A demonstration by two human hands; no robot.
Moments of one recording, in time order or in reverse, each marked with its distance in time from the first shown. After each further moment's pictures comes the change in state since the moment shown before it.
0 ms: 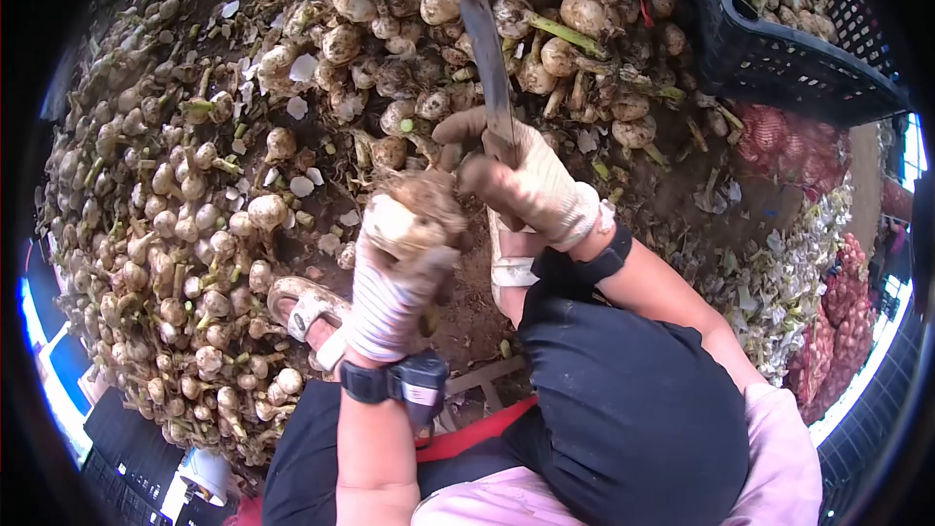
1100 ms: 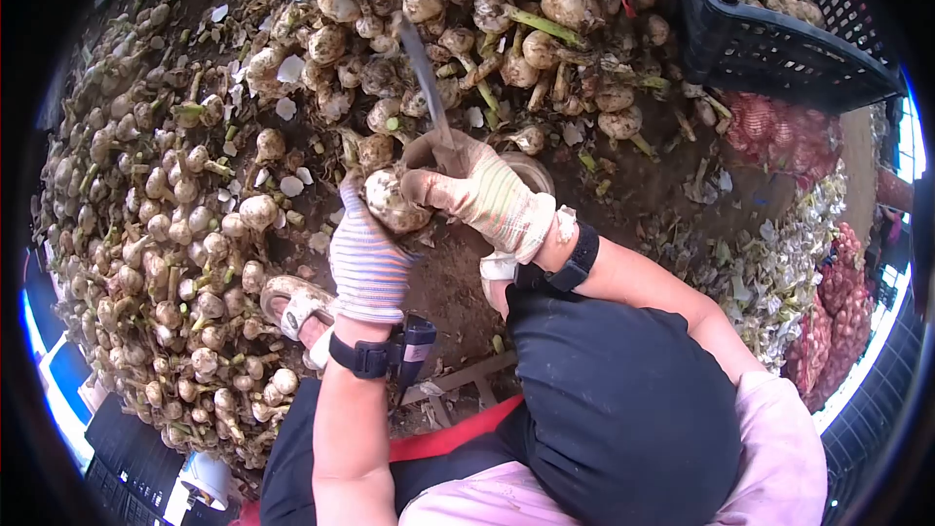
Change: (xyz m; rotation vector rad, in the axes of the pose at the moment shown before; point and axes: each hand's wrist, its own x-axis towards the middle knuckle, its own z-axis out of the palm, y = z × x) left_hand 0.020 -0.035 -0.027 0.965 0.245 0.134; right_hand 0.004 0.023 0.020 -0.015 0.124 0.101
